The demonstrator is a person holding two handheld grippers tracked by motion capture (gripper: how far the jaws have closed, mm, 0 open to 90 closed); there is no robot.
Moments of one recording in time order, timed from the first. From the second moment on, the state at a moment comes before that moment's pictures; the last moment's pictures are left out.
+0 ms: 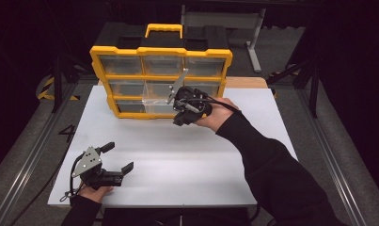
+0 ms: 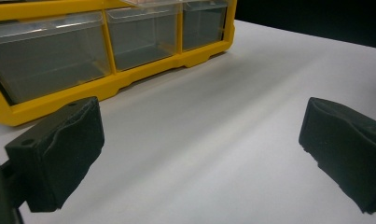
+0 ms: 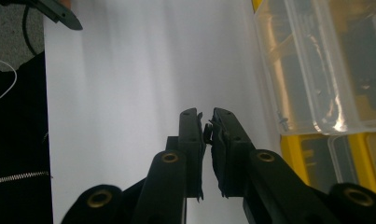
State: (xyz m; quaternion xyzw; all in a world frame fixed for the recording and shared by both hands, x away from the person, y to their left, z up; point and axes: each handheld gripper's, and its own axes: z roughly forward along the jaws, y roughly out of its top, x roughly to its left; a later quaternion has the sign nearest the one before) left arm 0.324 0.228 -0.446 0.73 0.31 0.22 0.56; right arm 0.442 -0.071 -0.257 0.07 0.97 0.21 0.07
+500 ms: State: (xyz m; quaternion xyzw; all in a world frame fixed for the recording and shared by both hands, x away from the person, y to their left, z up) left arm 0.324 0.229 -0.446 0.73 0.31 0.22 0.57; right arm 0.476 -0.064 -0.222 0.09 0.97 0.22 0.09
